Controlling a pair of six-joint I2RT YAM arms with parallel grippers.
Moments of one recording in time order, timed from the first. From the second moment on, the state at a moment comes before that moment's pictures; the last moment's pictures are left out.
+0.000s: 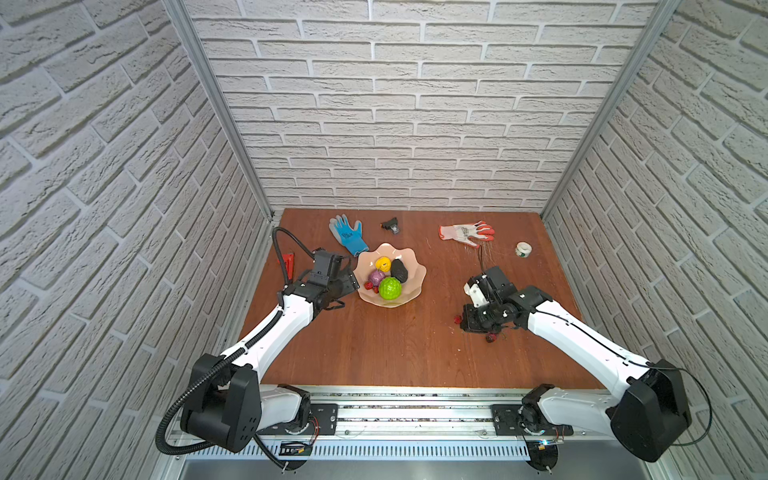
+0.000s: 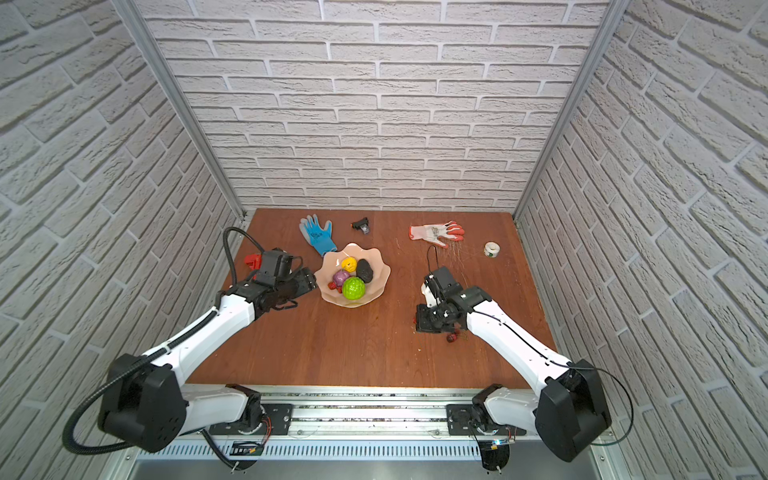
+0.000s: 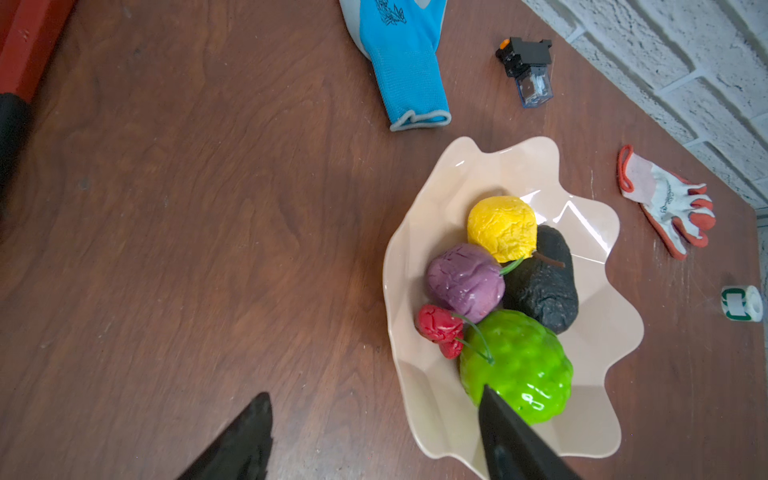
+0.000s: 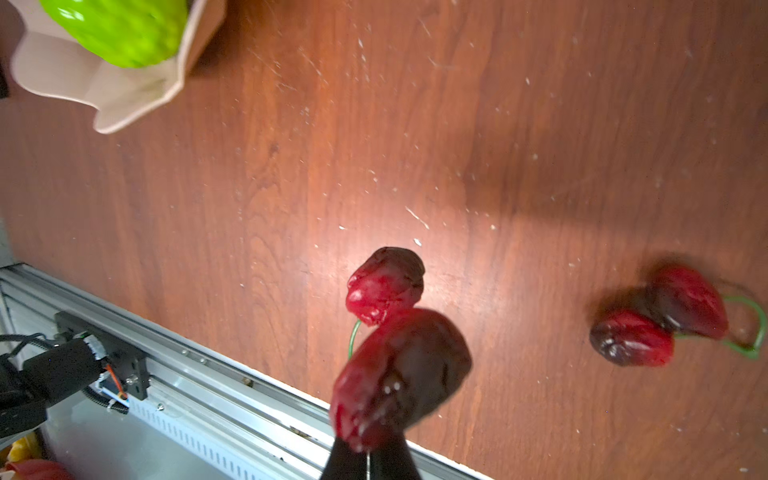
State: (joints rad) left arm -0.33 1.27 0.86 -0.44 -0.07 -0.69; right arm 0.43 1.25 0.93 -0.89 -0.24 0.52
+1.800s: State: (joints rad) left arm -0.29 1.13 0.82 -0.54 -0.07 -0.72; right arm 0.49 2.04 1.56 -0.73 -0.42 0.35
